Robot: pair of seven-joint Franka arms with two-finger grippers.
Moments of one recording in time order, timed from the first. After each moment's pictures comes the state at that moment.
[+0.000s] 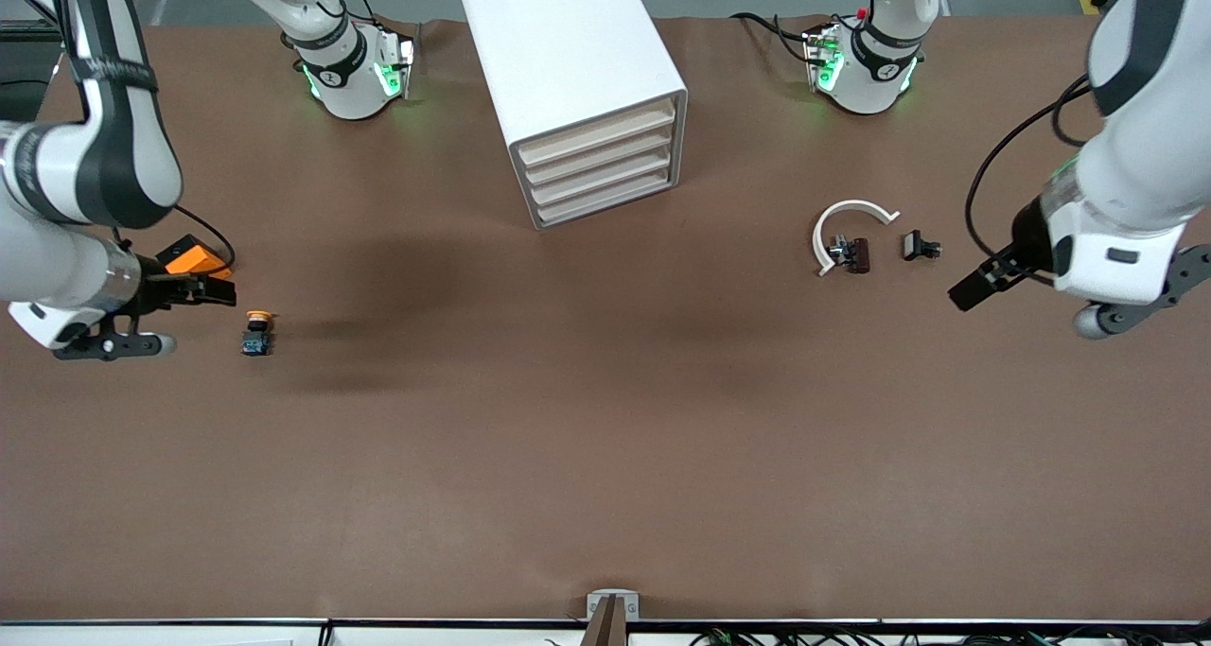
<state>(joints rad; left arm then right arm) 0.20 0.20 -0.43 -1.41 0.12 1.55 -0.73 -0.09 0.18 0.03 -1.76 -0.06 1.75 -0.07</state>
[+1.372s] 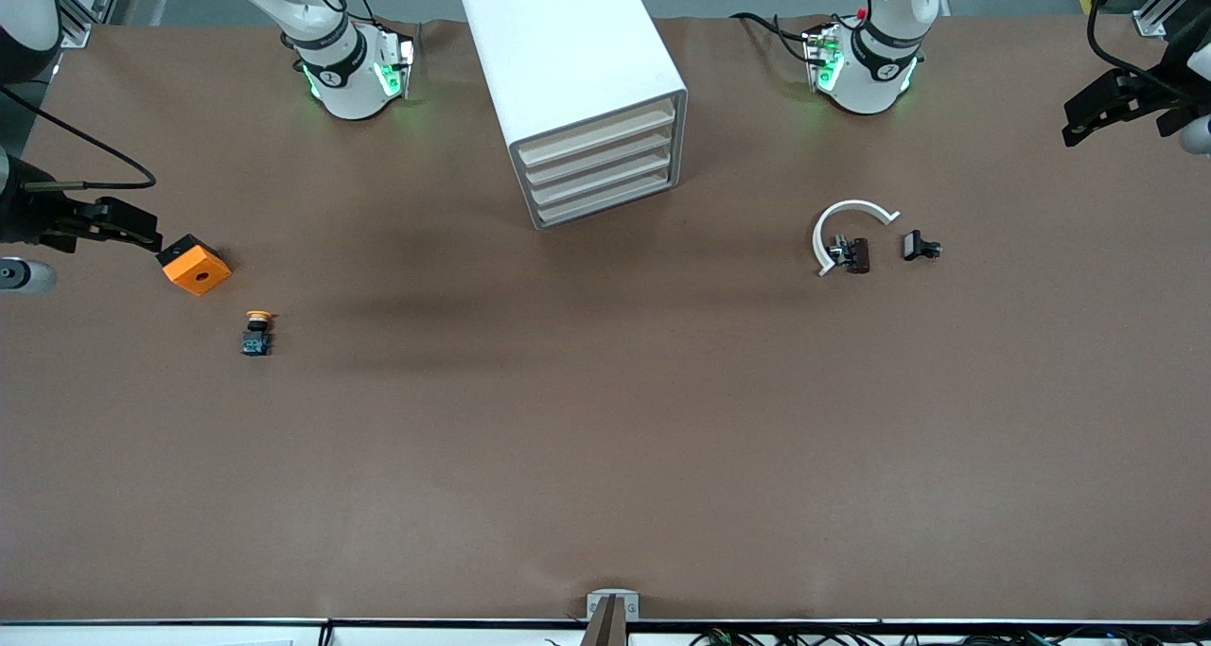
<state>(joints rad) 0.12 -0.14 -0.14 -1.61 0.06 1.38 -0.06 -0.03 0.14 0.03 -1.43 -0.06 1.44 -0.03</state>
